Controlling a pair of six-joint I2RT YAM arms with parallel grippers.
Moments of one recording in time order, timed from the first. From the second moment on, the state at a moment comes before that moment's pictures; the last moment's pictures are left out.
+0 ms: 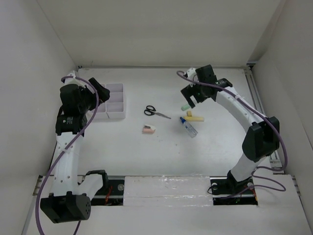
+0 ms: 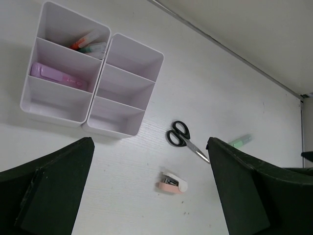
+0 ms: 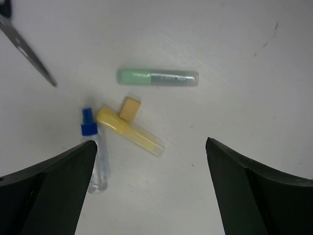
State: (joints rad) left arm 0.07 0.98 1.07 -0.50 0.13 -0.52; right arm 0.40 1.70 1.58 -0.71 0.04 -0.21
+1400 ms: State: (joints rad) left arm 0.07 0.99 1.07 -0.49 0.19 -0.51; right arm 0.35 1.81 1.29 -0.69 -0.08 -0.77
